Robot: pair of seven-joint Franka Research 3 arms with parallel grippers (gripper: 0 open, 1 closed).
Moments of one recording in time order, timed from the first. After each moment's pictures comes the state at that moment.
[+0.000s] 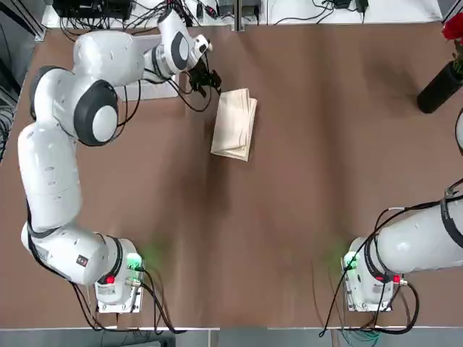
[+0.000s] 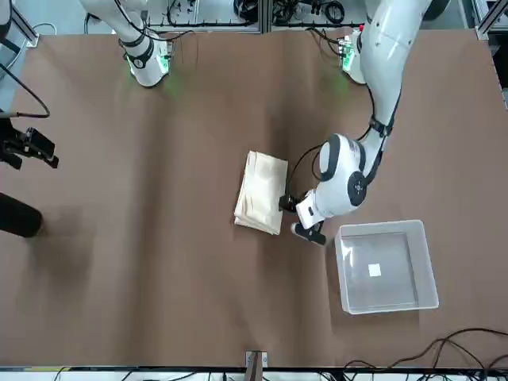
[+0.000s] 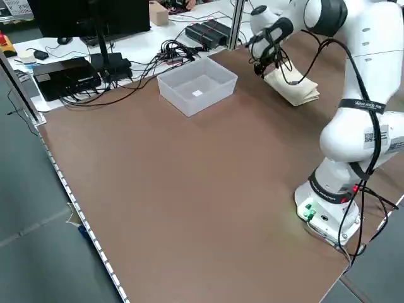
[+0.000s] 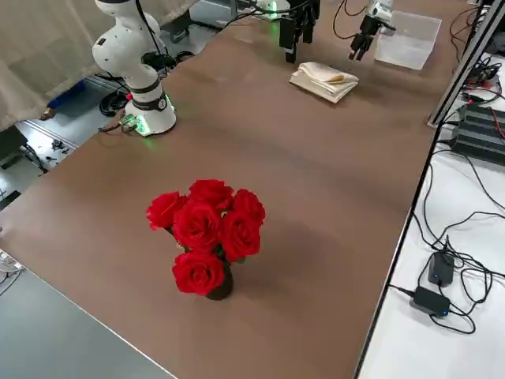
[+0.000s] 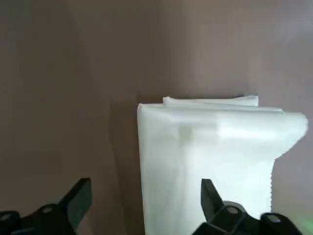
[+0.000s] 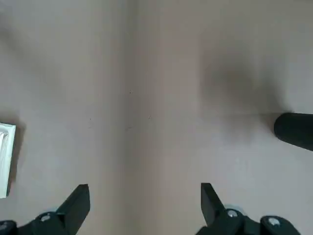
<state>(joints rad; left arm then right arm) -0.41 0.66 -0.10 -1.69 -0.61 2.35 0.19 0.09 0.10 -0.11 -1.42 0.01 1.57 -0.03</state>
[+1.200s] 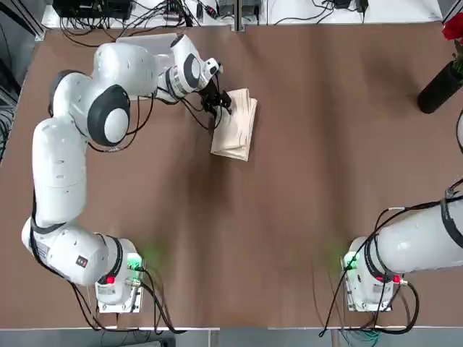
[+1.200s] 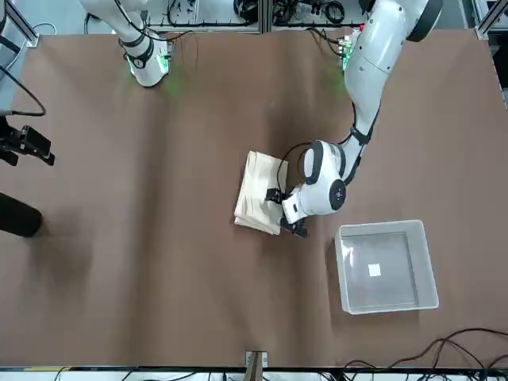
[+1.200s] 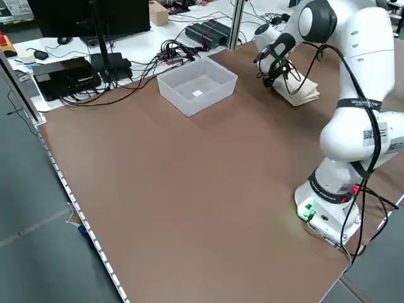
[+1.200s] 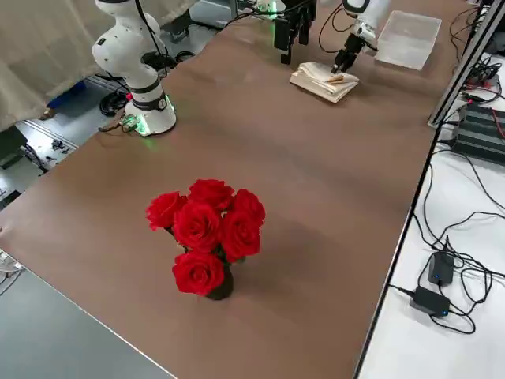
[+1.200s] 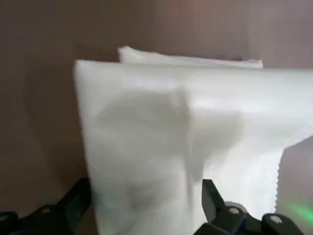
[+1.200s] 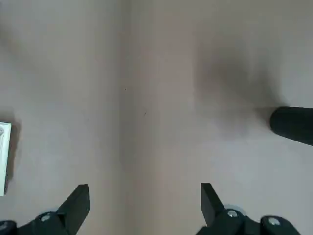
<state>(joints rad) -0.43 0.75 -0.18 -1.68 -0.68 2.37 0.23 0.08 0.10 -0.13 -1.42 0.01 1.55 -0.03</state>
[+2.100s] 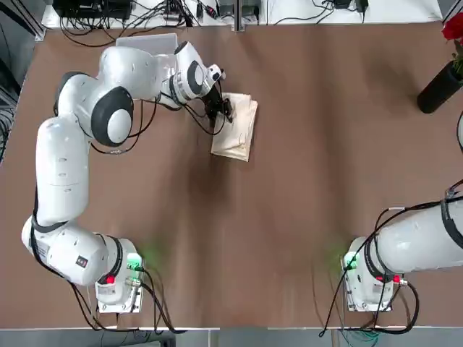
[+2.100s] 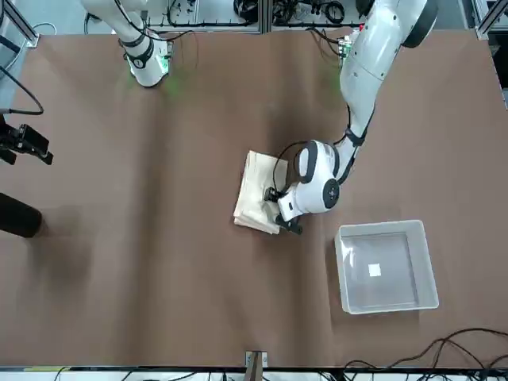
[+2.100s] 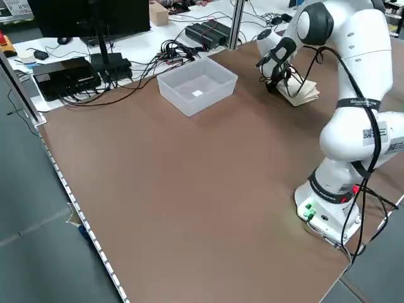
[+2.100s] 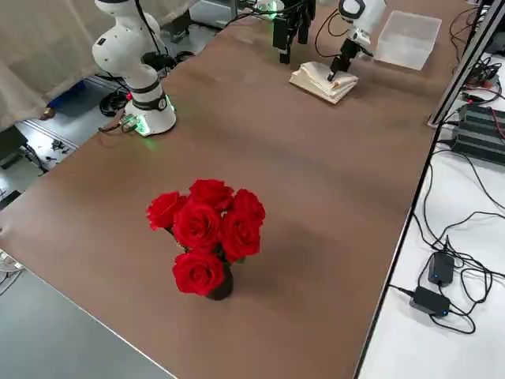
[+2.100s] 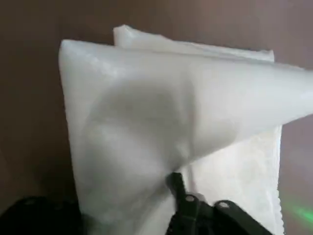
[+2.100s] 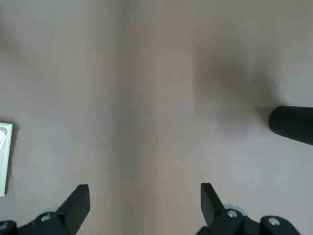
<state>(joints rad) -0.43 0.79 -0.19 -1.68 -0.68 2.41 0.23 0.08 0.10 -0.13 -1.42 0.01 1.55 -0.03</state>
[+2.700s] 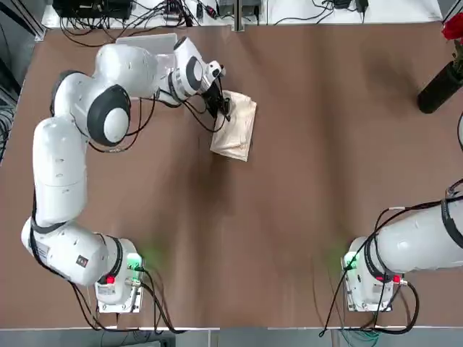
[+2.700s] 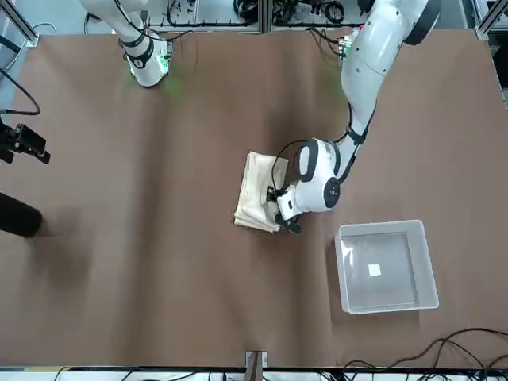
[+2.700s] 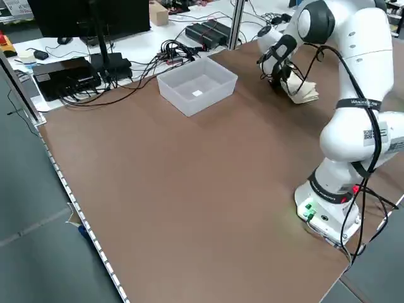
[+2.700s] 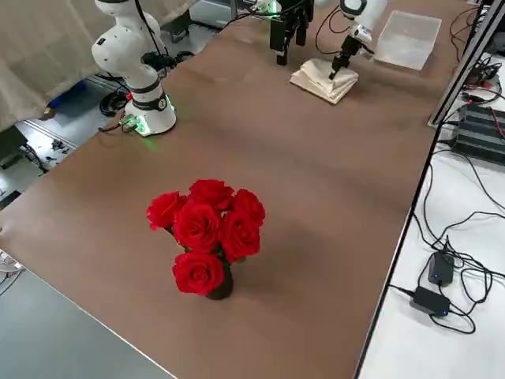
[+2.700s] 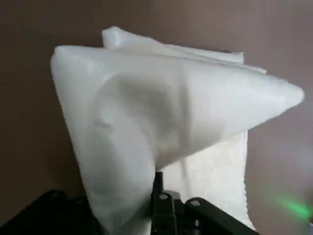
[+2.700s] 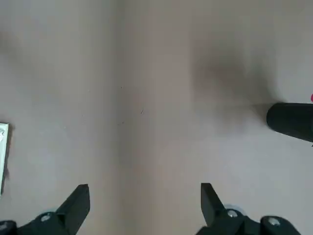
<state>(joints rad) -0.40 0.74 -0.20 -1.68 -0.69 2.34 0.24 0.07 0.10 -0.13 -1.42 0.01 1.54 -0.03</state>
